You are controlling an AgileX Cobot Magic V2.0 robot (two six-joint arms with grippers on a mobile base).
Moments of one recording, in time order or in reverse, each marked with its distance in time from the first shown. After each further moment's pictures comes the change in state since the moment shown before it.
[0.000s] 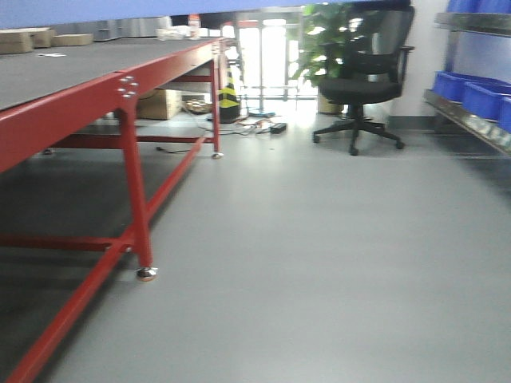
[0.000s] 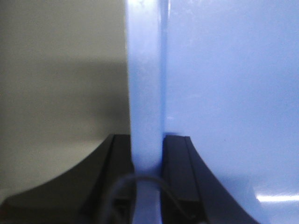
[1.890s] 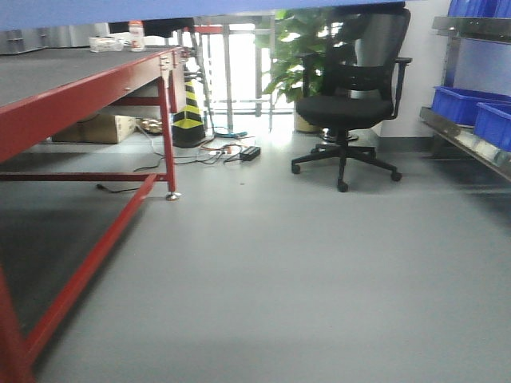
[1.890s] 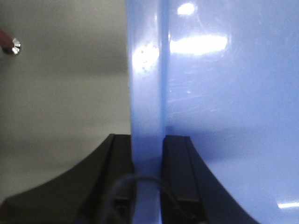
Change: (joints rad) left arm 0.000 0.000 0.000 0.000 0.002 0.000; right arm 0.000 0.000 0.000 0.000 -0.001 0.000
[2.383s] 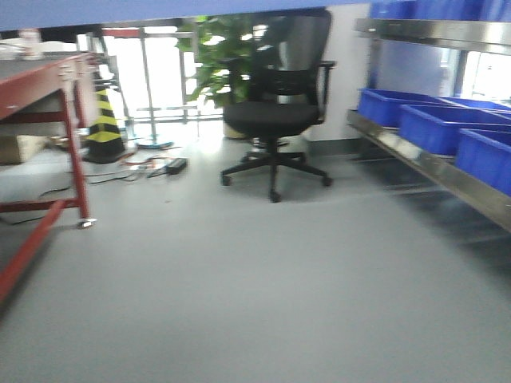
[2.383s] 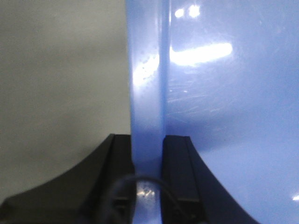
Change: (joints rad) left arm 0.000 0.000 0.000 0.000 0.000 0.000; right arm 0.000 0.000 0.000 0.000 0.000 0.000
